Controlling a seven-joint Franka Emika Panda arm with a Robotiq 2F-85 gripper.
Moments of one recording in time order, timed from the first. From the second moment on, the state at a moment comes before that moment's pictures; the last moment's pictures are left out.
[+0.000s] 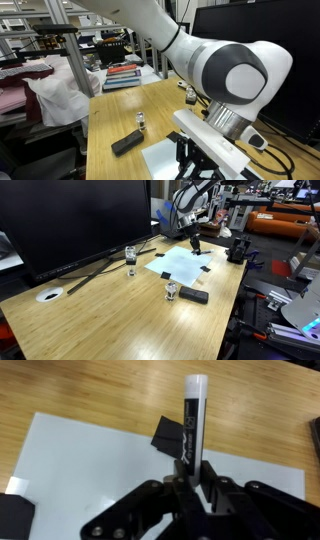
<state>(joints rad) -0.17 0.55 -0.06 -1.76 -0.04 1.76 -0.44</state>
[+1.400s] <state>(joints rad) -0.13 0.88 -0.04 -1.35 -0.10 1.59 -0.38</state>
